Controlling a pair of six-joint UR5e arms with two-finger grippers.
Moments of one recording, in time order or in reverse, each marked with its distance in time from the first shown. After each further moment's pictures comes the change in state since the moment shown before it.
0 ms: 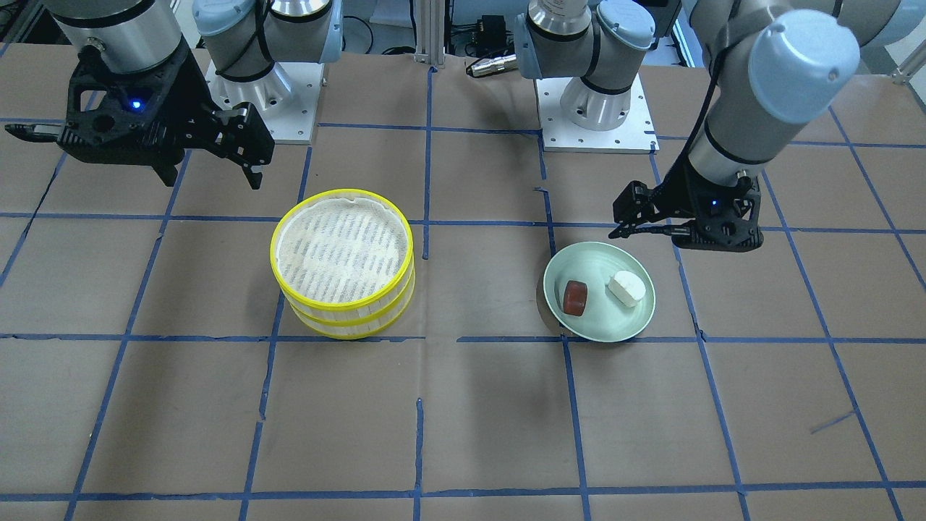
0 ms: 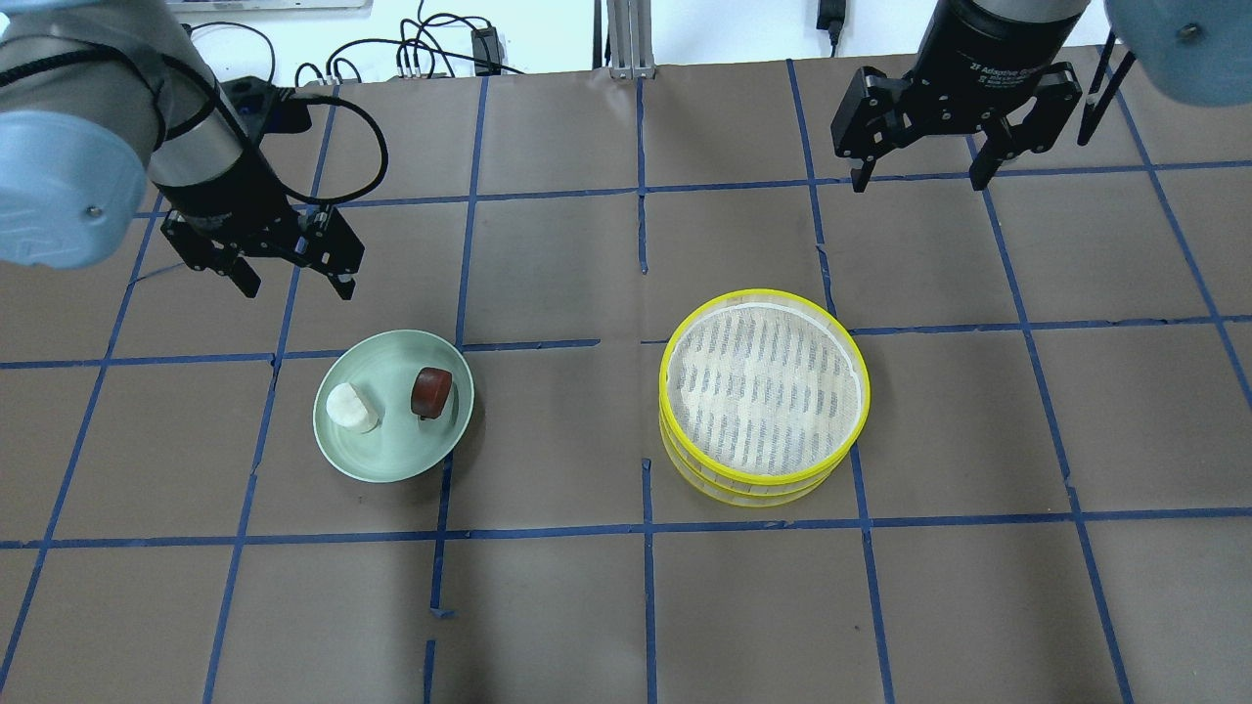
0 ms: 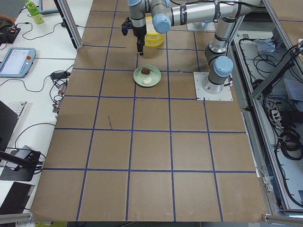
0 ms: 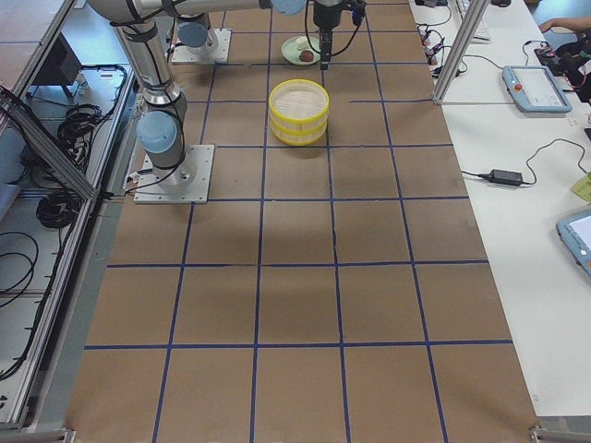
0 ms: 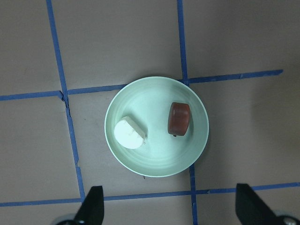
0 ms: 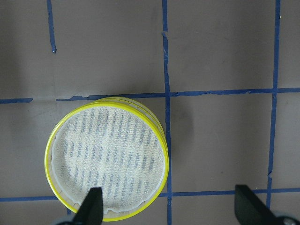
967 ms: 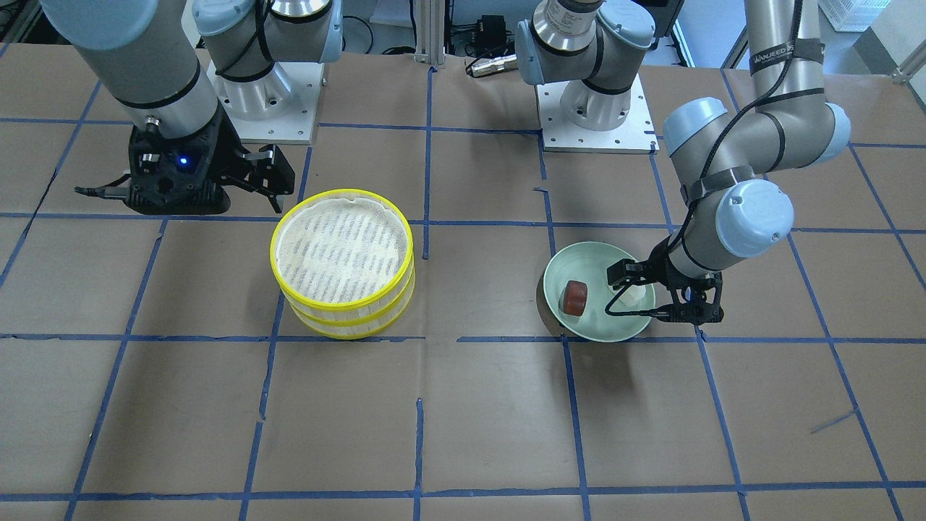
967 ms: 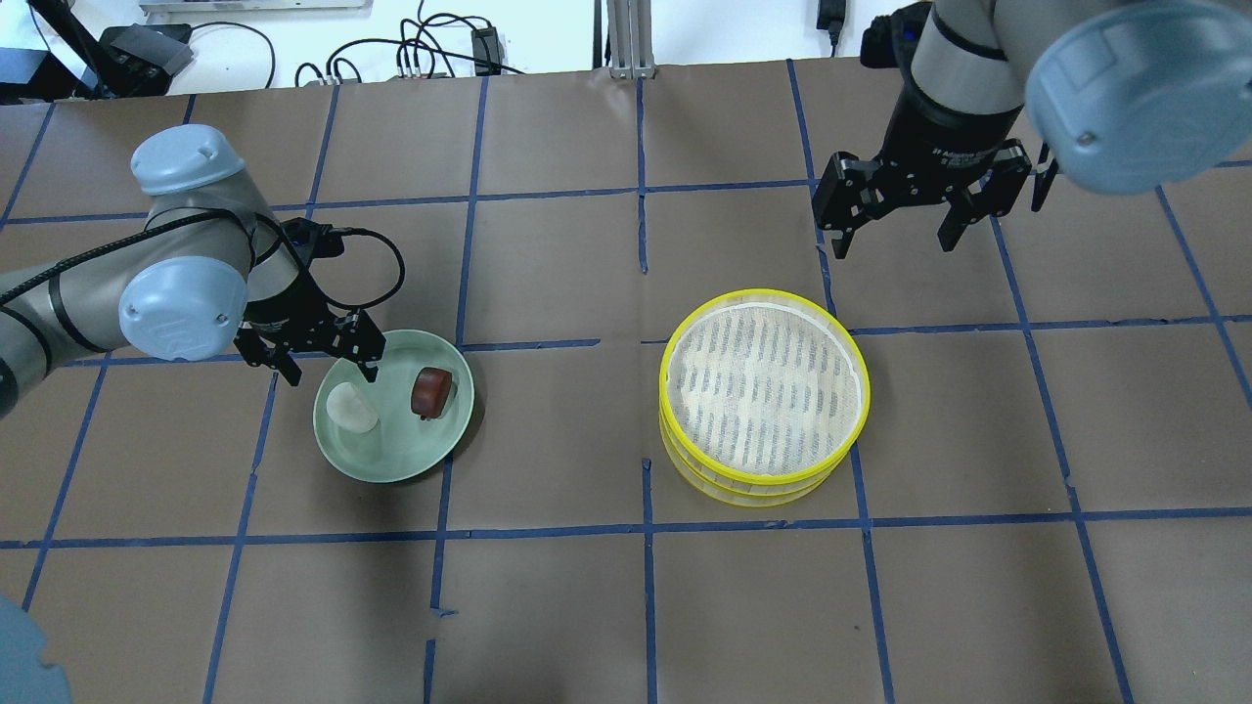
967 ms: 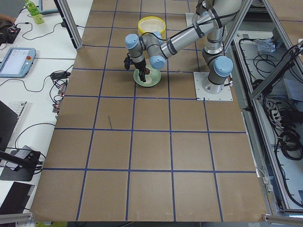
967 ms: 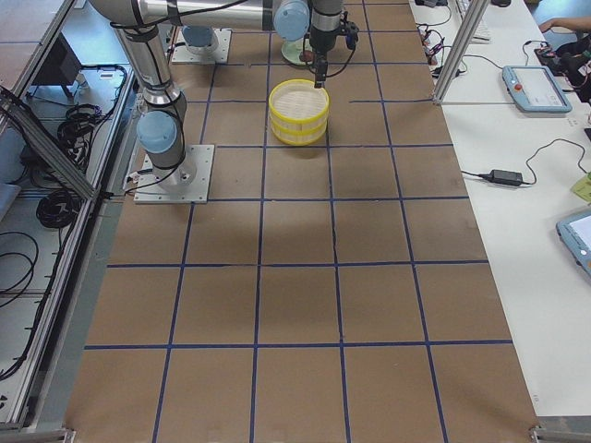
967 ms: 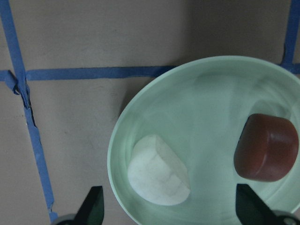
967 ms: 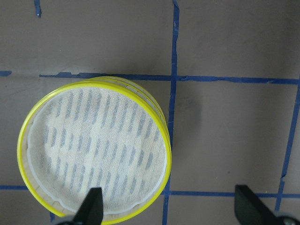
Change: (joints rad) left arm 0.088 -0.198 -0.198 0.283 0.001 0.014; right arm 0.007 0.013 0.193 -0.130 -0.002 -0.065
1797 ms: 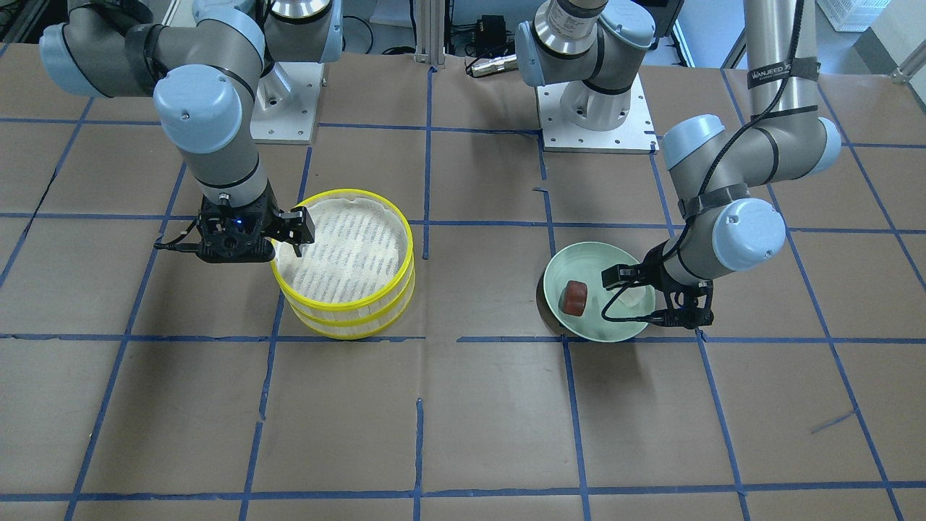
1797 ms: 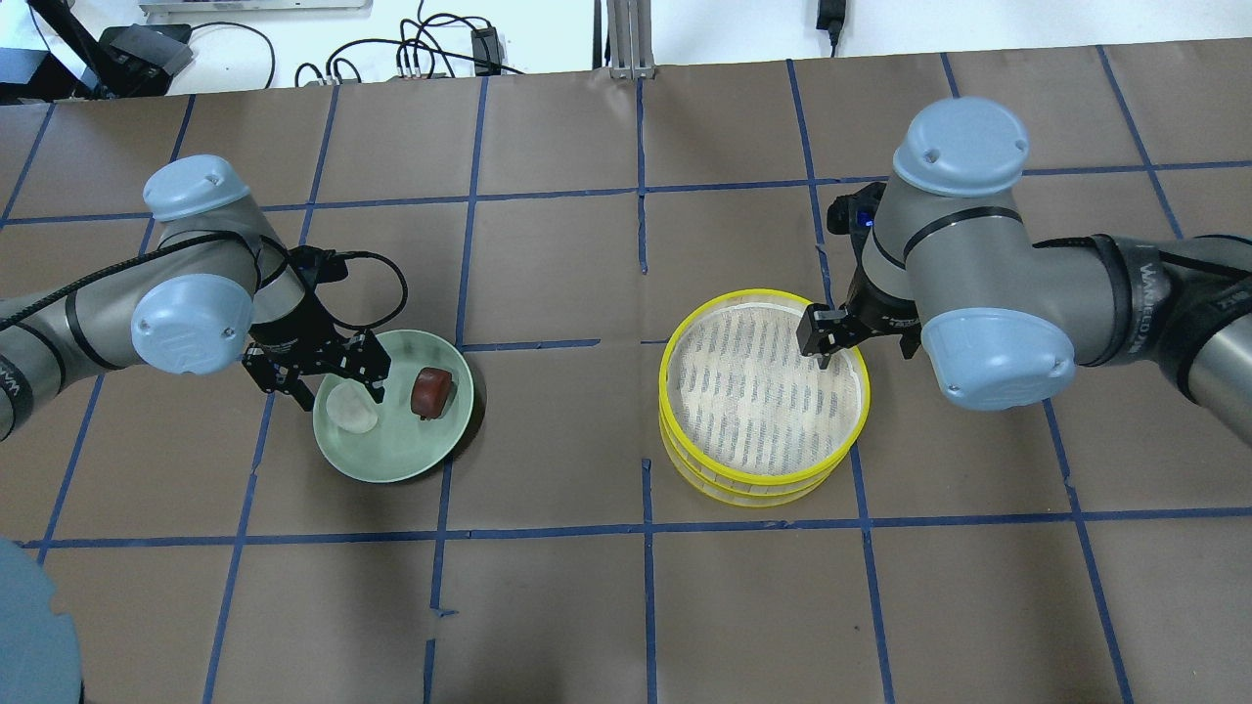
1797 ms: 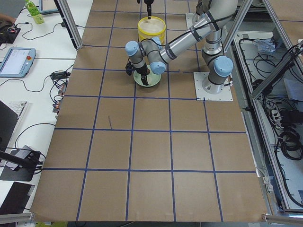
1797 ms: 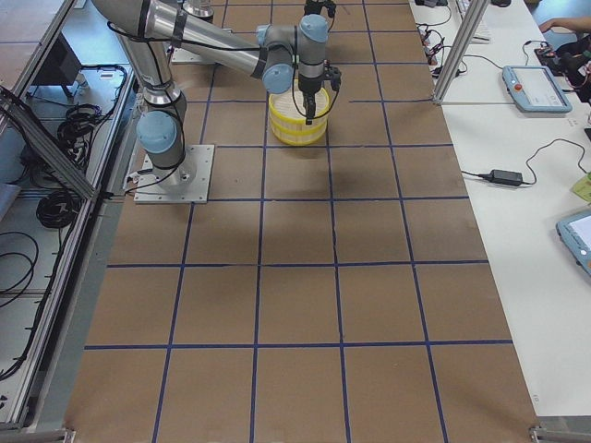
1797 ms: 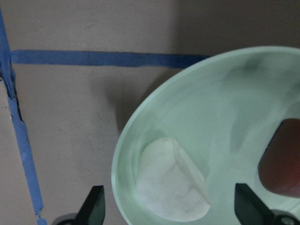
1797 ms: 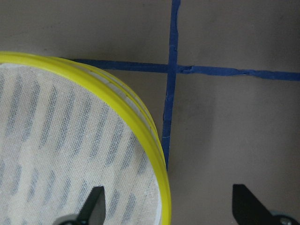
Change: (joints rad) left arm 0.013 -0.034 -0.038 0.008 -0.039 -0.034; right arm 0.001 0.026 0.370 -0.441 -0.048 -0.024
